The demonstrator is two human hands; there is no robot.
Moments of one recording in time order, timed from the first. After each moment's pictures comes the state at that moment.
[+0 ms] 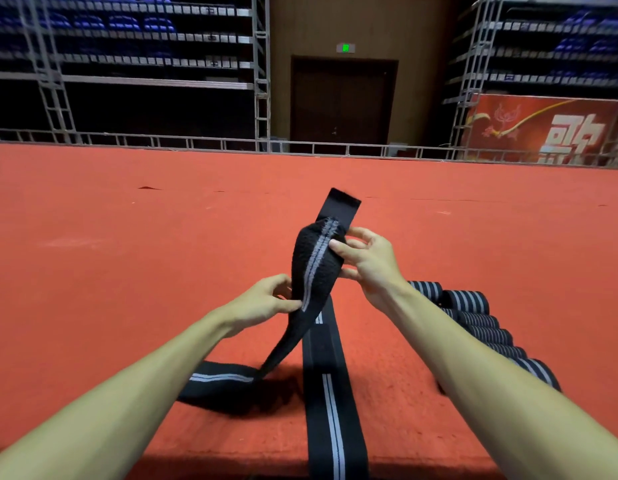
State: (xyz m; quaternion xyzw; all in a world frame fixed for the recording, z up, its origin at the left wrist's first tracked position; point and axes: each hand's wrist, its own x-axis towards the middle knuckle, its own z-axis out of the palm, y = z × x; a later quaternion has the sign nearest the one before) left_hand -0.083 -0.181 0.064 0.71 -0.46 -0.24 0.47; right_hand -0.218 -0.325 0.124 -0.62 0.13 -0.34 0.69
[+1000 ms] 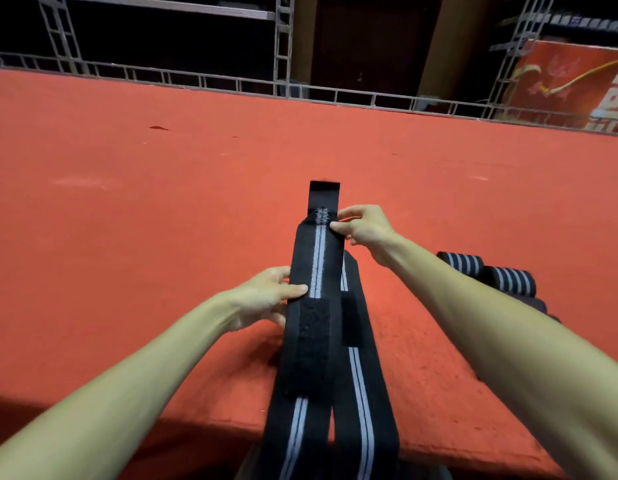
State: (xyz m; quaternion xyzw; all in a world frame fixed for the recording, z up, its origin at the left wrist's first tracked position) left_hand -0.069 -0.154 0.027 0.66 -0.31 -0.41 0.54; right_hand -0.125 -0.350 0.091 -0.80 0.25 -0.20 0.51
